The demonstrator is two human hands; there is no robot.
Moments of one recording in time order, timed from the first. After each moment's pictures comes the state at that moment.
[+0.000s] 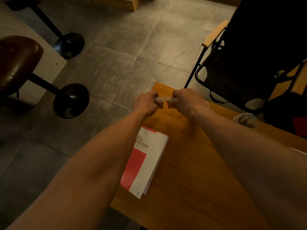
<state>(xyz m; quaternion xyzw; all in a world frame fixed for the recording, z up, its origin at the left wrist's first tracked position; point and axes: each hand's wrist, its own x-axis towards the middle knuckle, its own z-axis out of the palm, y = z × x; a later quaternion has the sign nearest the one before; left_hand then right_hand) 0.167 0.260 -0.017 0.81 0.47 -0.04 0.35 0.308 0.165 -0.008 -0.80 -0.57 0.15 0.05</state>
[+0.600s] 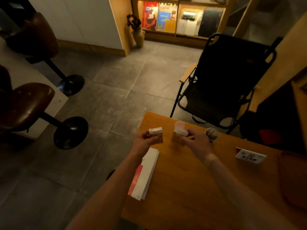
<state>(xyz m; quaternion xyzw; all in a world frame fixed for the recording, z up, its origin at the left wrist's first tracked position) 0.113 0.148 0.106 0.56 0.46 0.15 0.67 0.277 0.014 0.109 -0.79 -0.32 0.31 0.42</state>
